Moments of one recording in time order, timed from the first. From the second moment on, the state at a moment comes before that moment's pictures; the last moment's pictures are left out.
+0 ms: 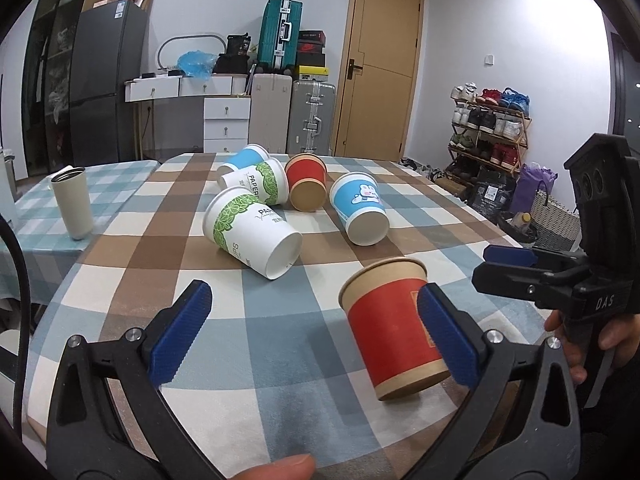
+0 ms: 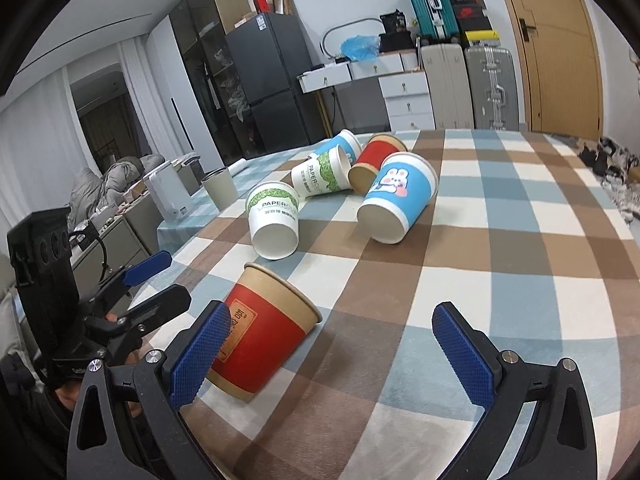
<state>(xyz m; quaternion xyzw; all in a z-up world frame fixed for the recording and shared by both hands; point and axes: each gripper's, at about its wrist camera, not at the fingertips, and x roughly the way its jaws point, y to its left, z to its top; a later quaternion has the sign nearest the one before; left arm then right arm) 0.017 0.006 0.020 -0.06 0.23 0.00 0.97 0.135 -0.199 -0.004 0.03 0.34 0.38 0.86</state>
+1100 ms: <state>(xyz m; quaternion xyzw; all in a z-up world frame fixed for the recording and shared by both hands) 0.025 0.040 0.005 -0.08 0.23 0.04 0.97 0.184 -0.152 -0.025 0.10 0.52 0.41 0.74</state>
